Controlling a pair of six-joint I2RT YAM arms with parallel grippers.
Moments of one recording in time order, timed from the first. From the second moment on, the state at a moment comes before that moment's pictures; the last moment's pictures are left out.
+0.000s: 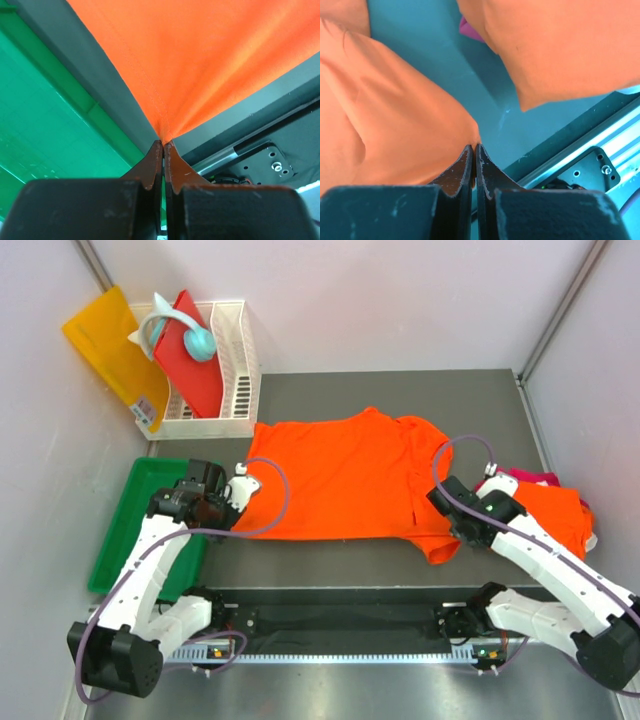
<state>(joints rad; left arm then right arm) -0.19 0.98 0.88 -1.09 0.12 0.48 0.63 0.98 0.84 -1.24 0.68 1.16</state>
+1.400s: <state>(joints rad) -0.18 1.26 0.85 -0.75 0.00 0.38 0.49 1.28 0.94 -0.99 0.73 0.91</state>
